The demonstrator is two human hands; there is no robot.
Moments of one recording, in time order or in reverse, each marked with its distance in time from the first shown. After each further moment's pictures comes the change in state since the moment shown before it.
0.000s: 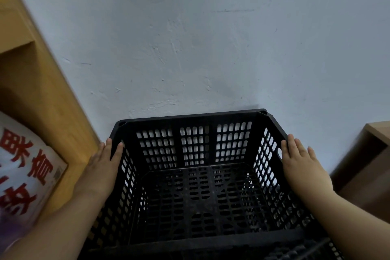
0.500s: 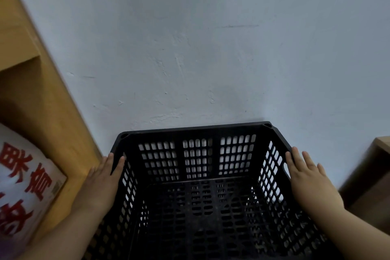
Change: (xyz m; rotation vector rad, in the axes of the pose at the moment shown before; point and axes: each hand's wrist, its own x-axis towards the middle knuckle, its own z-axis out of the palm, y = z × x) left_hand 0.006 -0.001 -0.004 -0.019 -0.019 -0.001; right_hand 0.011 0.004 0.003 0.063 0.002 -0.002
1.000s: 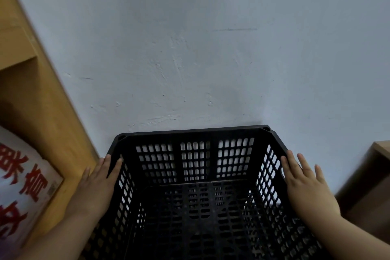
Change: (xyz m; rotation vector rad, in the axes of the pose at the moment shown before) left_hand -0.007 0.006 -0.007 0.105 -0.019 -0.018; right_hand 0.006 0.010 0.025 -0.061 0.200 -0.054
